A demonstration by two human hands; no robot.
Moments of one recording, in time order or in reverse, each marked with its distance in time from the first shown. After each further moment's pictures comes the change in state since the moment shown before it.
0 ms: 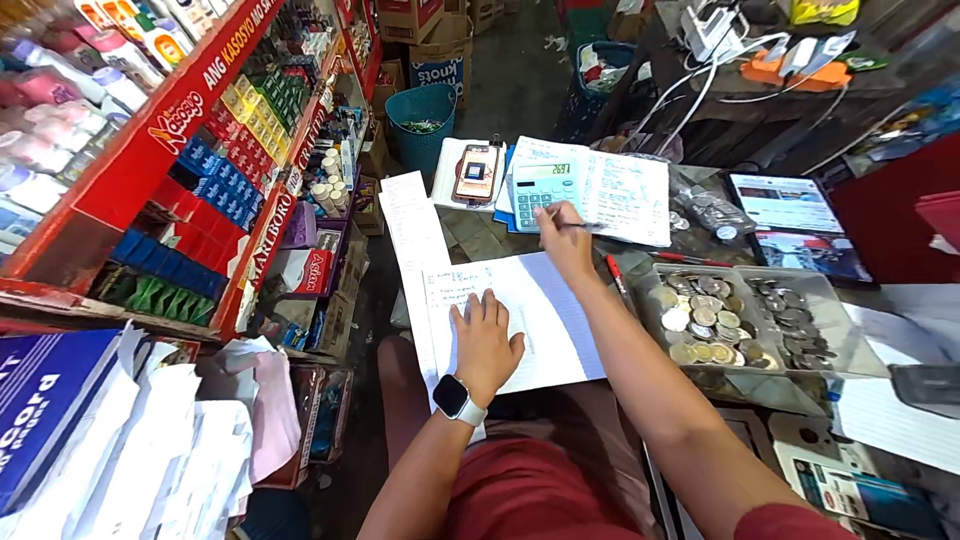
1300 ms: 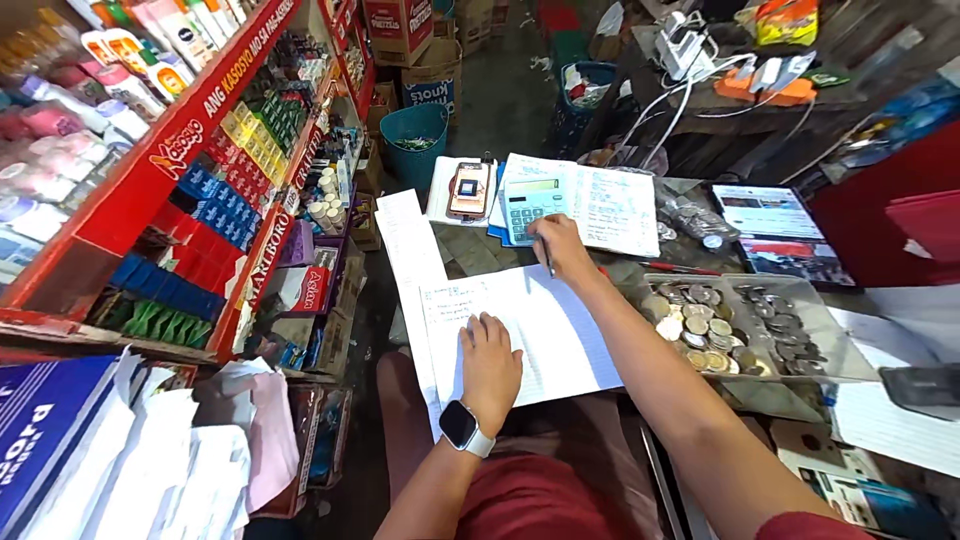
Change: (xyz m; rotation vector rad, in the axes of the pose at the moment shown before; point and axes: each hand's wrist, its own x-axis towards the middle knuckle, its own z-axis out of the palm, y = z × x) left_hand -0.007 0.014 -0.002 0.016 -0.052 -0.044; right_hand 0.015 0.016 -0.016 -0.326 -0.203 -0.287
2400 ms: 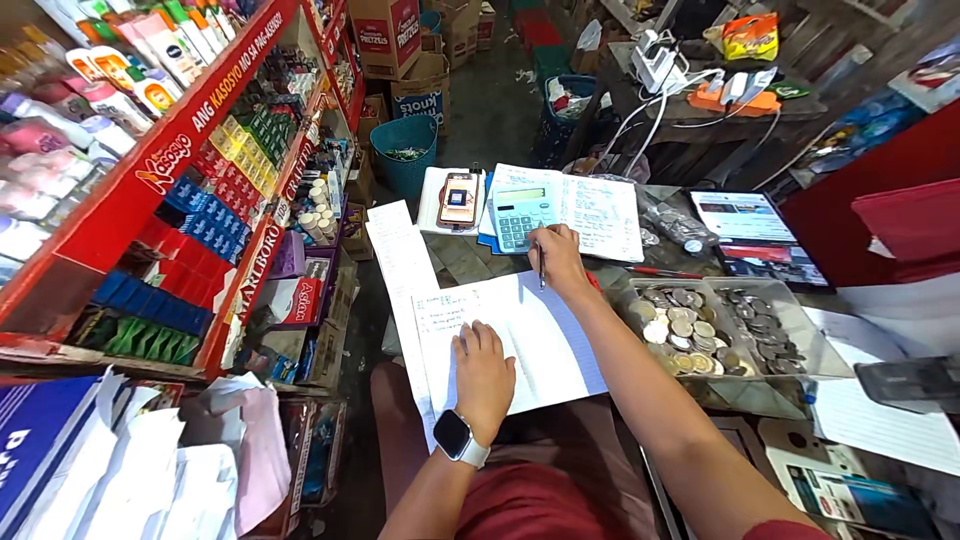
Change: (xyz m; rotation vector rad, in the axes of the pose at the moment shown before) left_hand 0.000 0.000 0.002 0.003 0.010 -0.008; right_hand -0.012 0.000 0.001 -0.138 0.111 0.030
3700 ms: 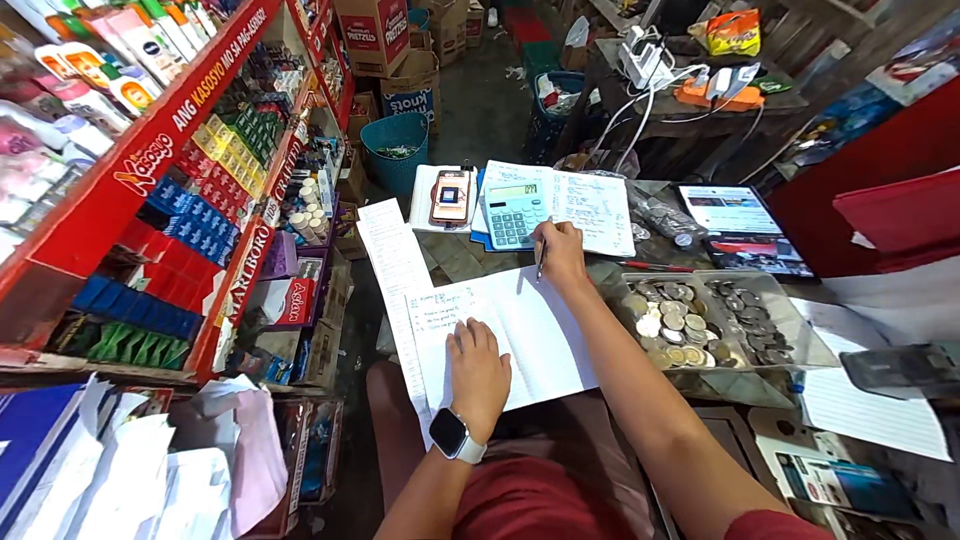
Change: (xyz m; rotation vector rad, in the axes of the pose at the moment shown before) left_hand -0.001 0.000 -0.001 0.013 0.006 0.010; right_hand -0.003 0.010 -0.003 0.012 0.026 0.218
